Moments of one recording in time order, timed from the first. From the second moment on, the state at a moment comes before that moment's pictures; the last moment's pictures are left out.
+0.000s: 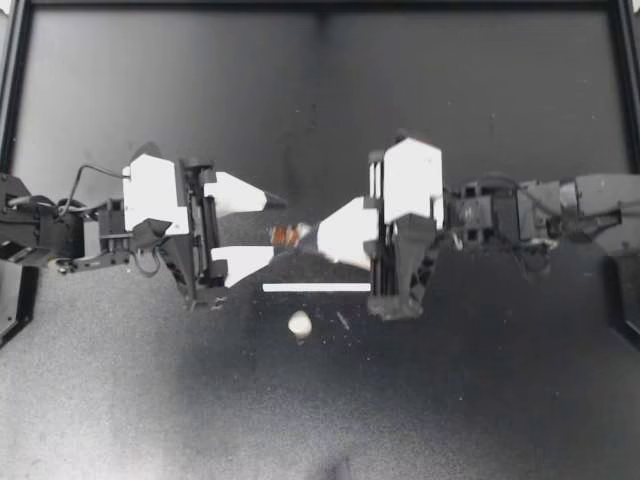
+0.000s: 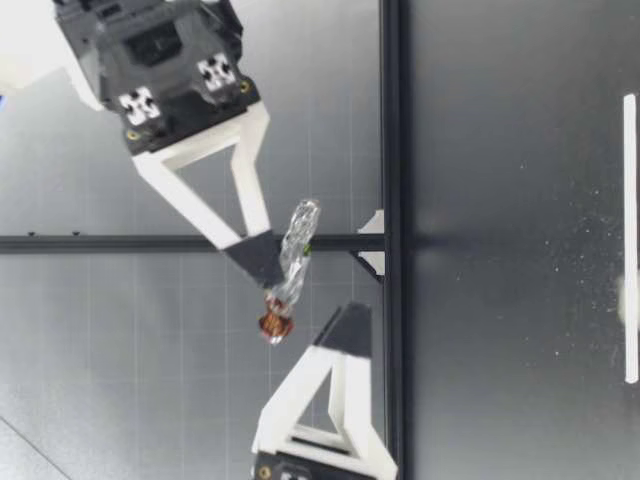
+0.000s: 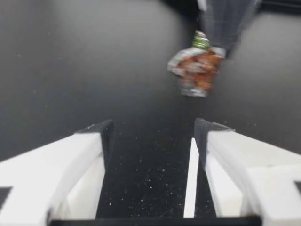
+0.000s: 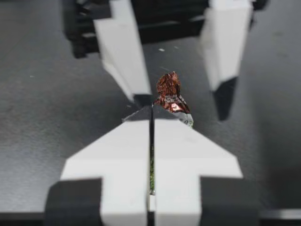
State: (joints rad) left arm 0.04 -0.06 1.00 -0.18 -0.69 0.06; right arm -0.08 -0.07 0.69 -0.04 -0.18 0.06
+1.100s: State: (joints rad) left arm 0.04 -0.21 1.06 -0.13 -0.69 0.07; right arm -0.09 -0.10 0.75 -0.04 -0.23 0.05
